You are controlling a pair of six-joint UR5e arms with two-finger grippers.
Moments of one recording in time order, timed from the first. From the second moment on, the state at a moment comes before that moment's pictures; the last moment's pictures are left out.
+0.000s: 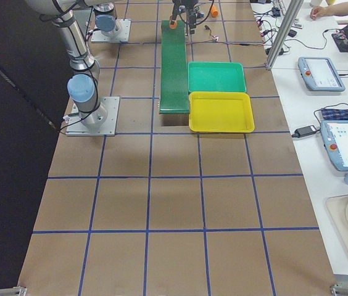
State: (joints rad) left arm -1.45 -1.67 -1.97 -1.33 1.56 0.23; right arm 1.64 -1.58 1.46 -1.56 -1.49 -0.02
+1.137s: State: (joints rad) left arm -1.29 -2.00 -1.39 -1.34 1.59 0.12; right arm 1.65 -1.58 1.46 -1.56 -1.49 -0.02
